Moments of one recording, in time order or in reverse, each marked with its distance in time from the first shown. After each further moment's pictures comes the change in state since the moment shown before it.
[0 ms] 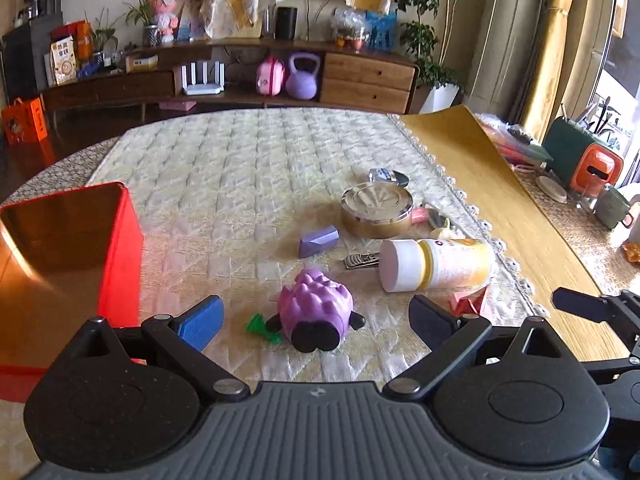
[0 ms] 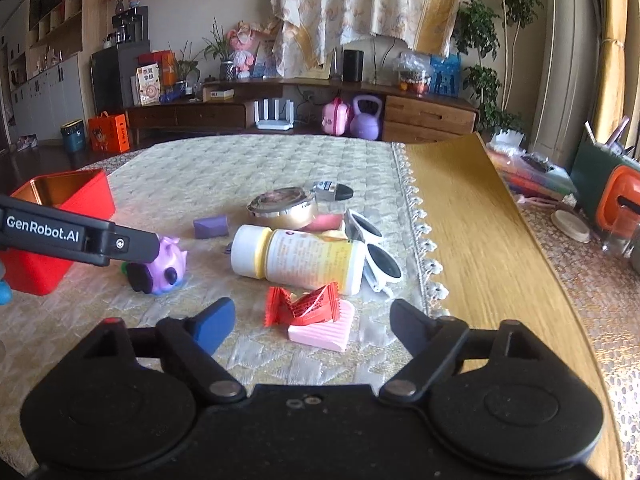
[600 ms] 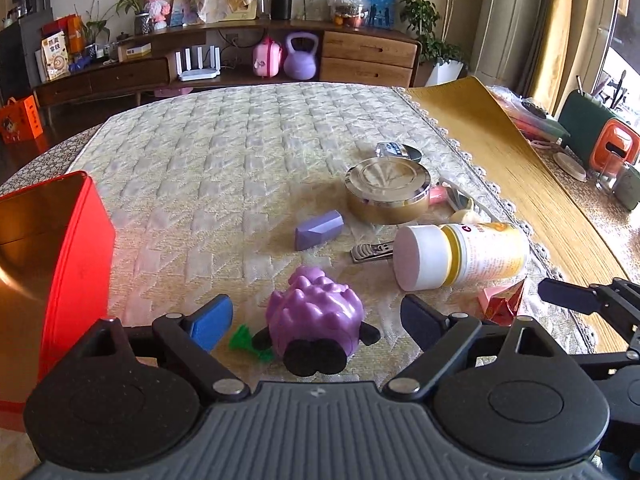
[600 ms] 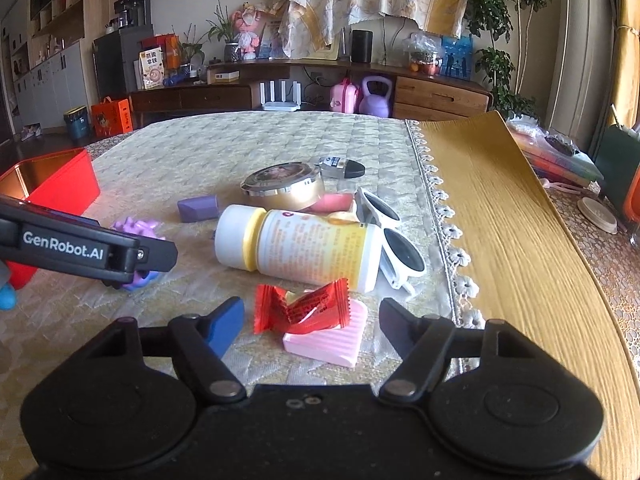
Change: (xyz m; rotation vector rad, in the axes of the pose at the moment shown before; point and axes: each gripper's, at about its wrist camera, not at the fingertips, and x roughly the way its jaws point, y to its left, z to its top) left arm 0.043 -0.004 0.002 0.033 0.050 0.013; right arm 0.037 -0.003 0.001 -0.012 0.036 0.017
